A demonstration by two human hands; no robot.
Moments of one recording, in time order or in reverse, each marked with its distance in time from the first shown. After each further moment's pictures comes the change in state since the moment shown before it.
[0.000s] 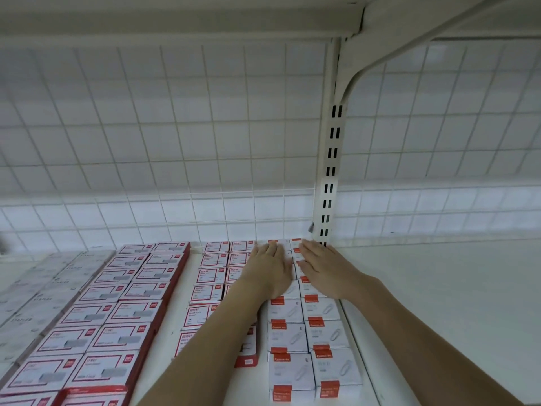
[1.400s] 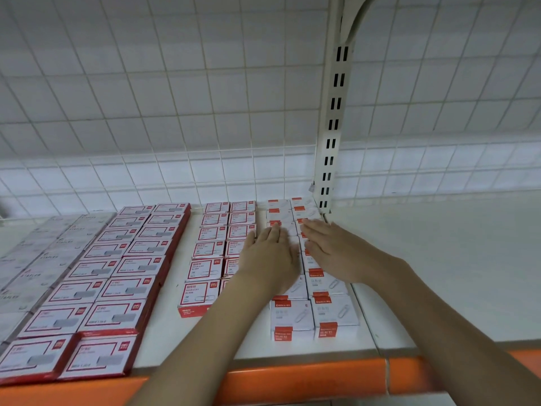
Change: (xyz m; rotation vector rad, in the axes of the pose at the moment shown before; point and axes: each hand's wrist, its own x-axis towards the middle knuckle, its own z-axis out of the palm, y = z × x) left_hand -0.075 0.034 -0.010 0.085 -0.080 -0.078; right_hand -0.054 -0.021 -0.004 0.084 -0.015 -0.067
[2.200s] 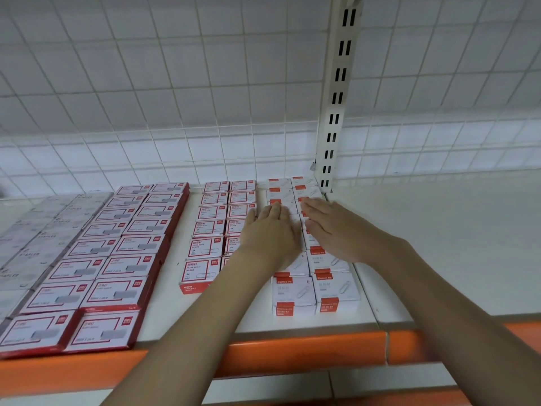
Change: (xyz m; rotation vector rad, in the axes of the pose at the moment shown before) left_hand -0.001 0.001 -0.001 -0.008 -0.011 -0.019; right_hand -0.004 -0.006 0.000 -0.007 -0.011 0.013
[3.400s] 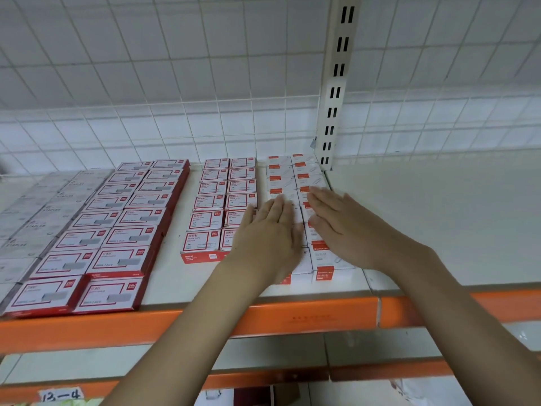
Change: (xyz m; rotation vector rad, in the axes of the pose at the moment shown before) left_hand -0.055 0.006 0.006 -0.043 0.018 0.070; right_hand -0.049 -0.019 0.000 0.042 -0.025 0.046
